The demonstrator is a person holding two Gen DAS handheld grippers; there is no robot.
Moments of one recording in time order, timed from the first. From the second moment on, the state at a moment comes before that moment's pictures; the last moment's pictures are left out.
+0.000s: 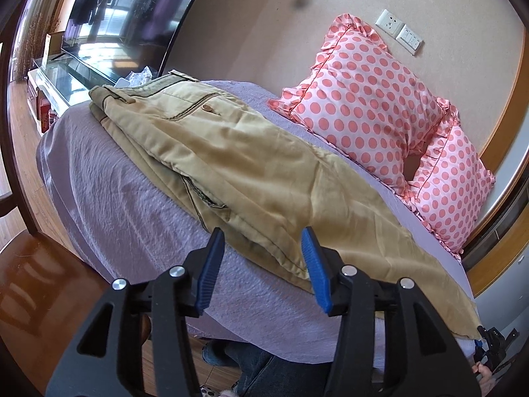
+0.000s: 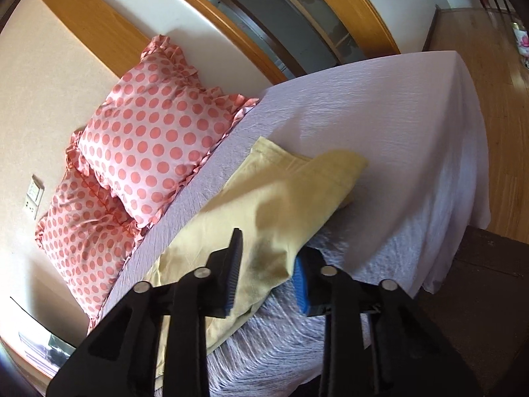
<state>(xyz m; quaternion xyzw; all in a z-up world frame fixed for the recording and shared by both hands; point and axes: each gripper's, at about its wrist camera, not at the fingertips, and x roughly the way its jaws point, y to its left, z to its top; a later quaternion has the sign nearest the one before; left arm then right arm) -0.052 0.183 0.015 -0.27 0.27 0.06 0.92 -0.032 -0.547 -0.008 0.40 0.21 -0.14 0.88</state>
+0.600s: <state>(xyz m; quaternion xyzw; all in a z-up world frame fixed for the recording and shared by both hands) -0.069 0.191 0.011 -0.30 0.25 0.03 0.92 0.080 -0.187 0.051 0.11 0.33 0.37 0.86</state>
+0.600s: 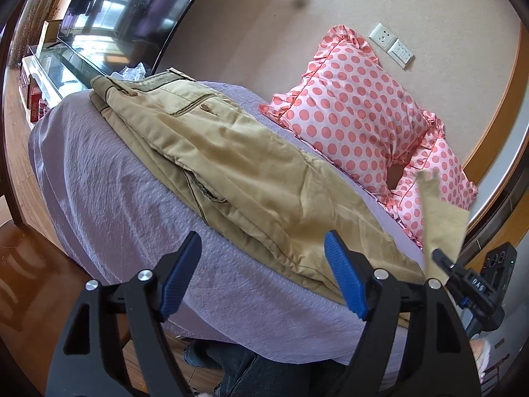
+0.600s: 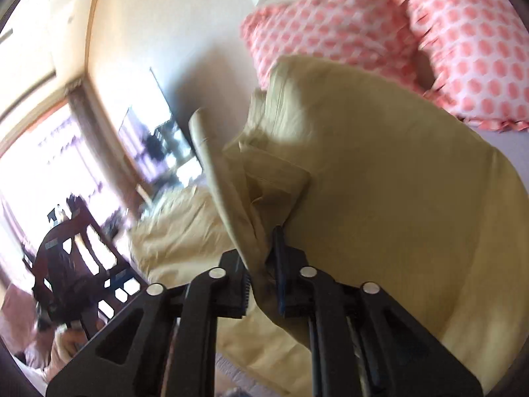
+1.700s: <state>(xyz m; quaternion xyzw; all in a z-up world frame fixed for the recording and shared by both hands) -0.013 0.300 0.011 -0.46 0.24 0.06 0.85 0.081 -0.184 0.020 0.15 0.35 0.36 0.85</state>
